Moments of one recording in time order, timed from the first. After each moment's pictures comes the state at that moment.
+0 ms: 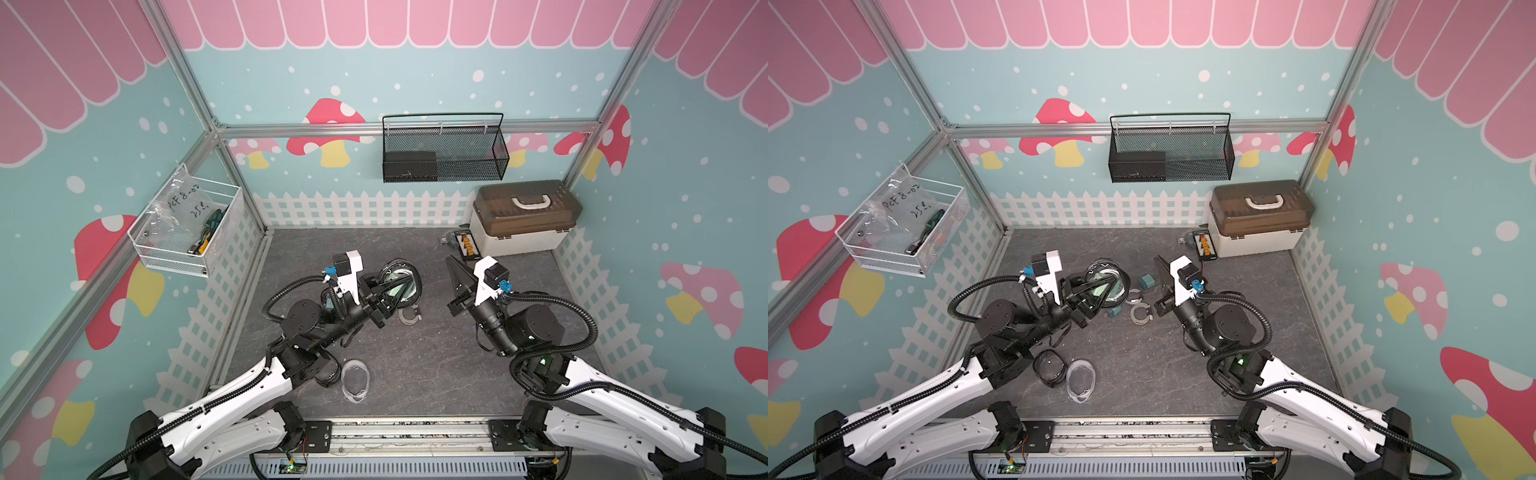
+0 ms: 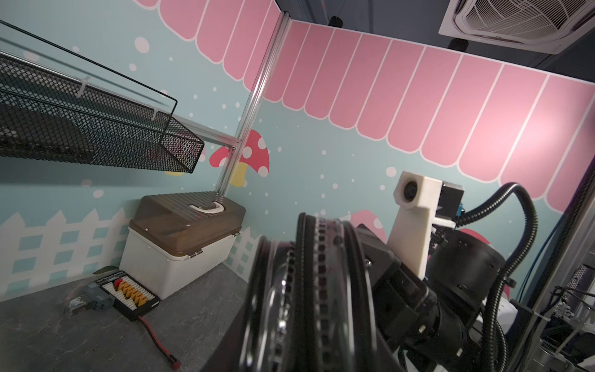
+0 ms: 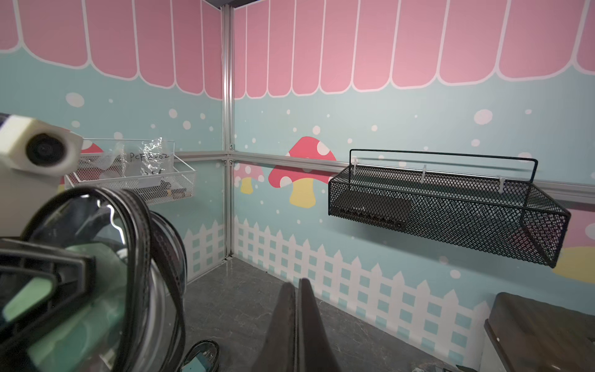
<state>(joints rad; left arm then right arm) -0.82 0.95 0.74 0.55 0.22 -0.50 0.96 0.88 0.81 0.41 0.33 -0.16</state>
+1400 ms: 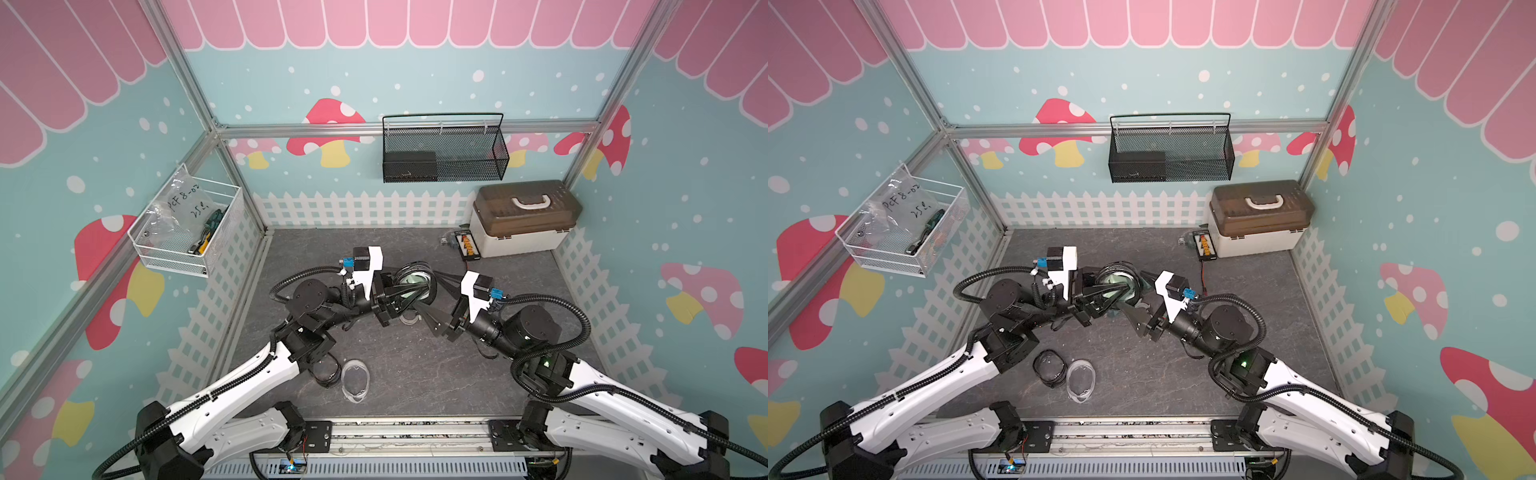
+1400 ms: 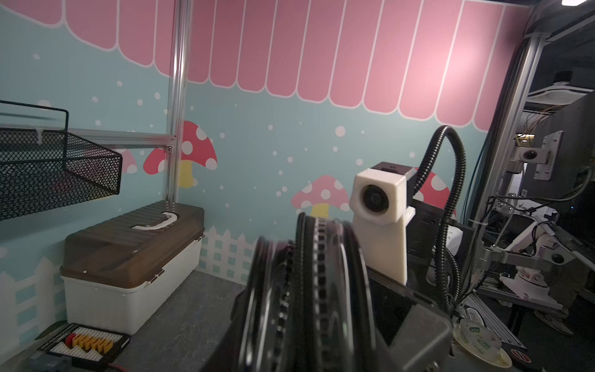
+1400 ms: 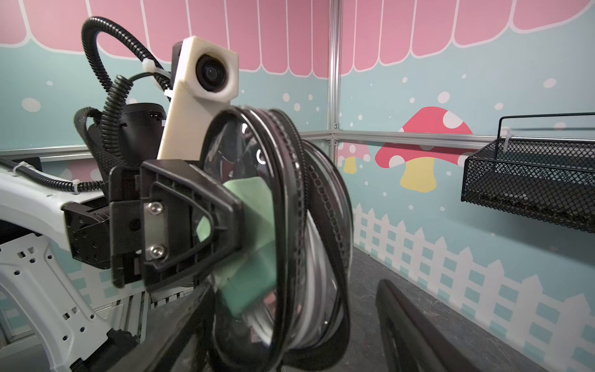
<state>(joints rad) -0.77 1.04 0.90 0.50 0.56 -0.34 0.96 0.85 0.78 0.31 -0.07 0.03</state>
